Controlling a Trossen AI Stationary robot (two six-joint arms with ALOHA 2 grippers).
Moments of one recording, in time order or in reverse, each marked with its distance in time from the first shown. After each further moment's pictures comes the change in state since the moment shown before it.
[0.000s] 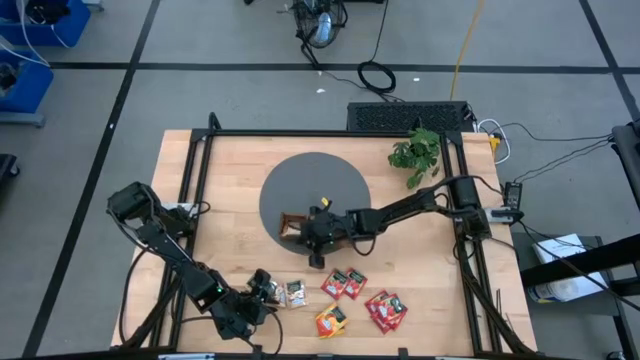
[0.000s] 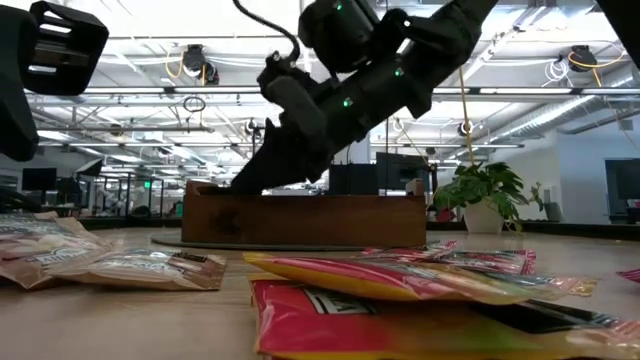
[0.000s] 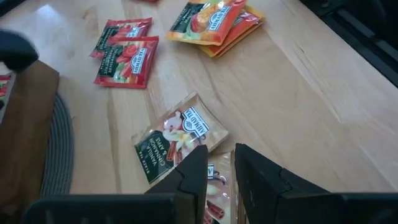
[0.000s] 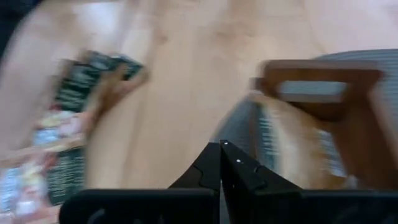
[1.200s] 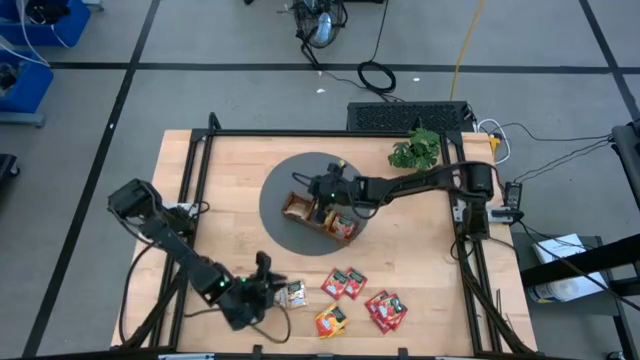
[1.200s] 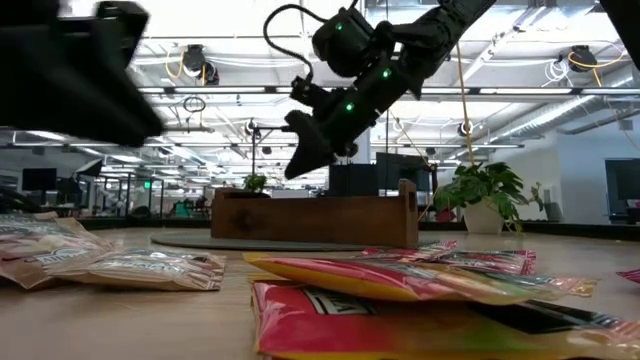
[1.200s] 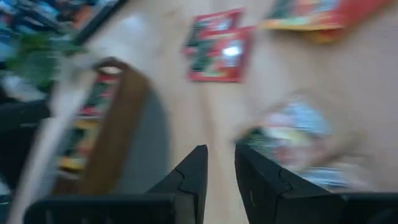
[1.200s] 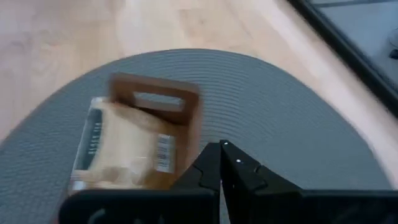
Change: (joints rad) left arm 0.088 -0.026 0.000 -0.057 -0.255 0.124; right arm -0.187 -0.138 0.001 -0.217 0.240 -0.066
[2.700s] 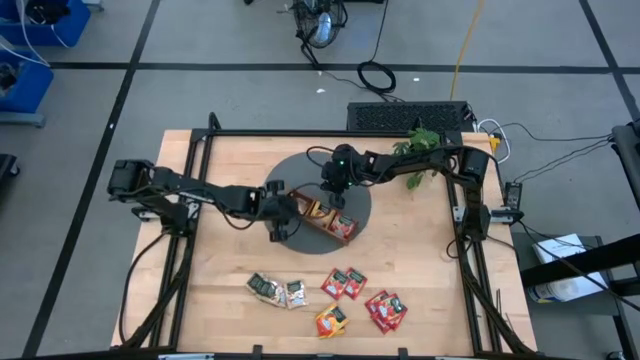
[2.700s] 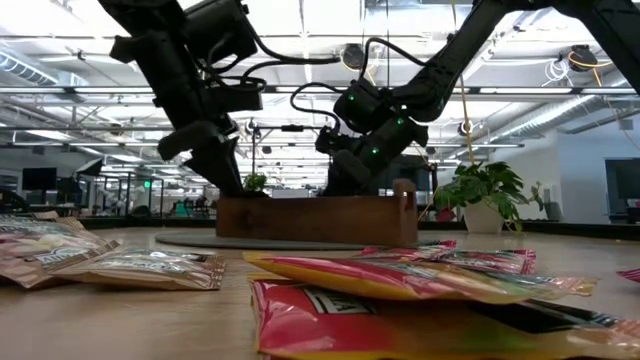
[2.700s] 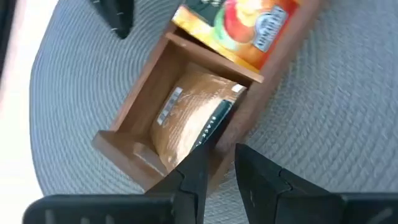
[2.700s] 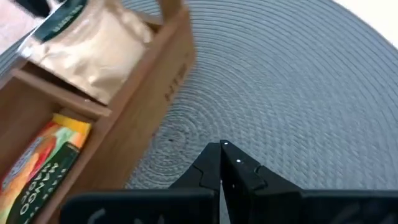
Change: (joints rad) left arm 0.779 -0.141 0.000 -0.271 0.517 0.122; right arm -0.284 0.063 -0.083 0.026 -0.539 -0.243
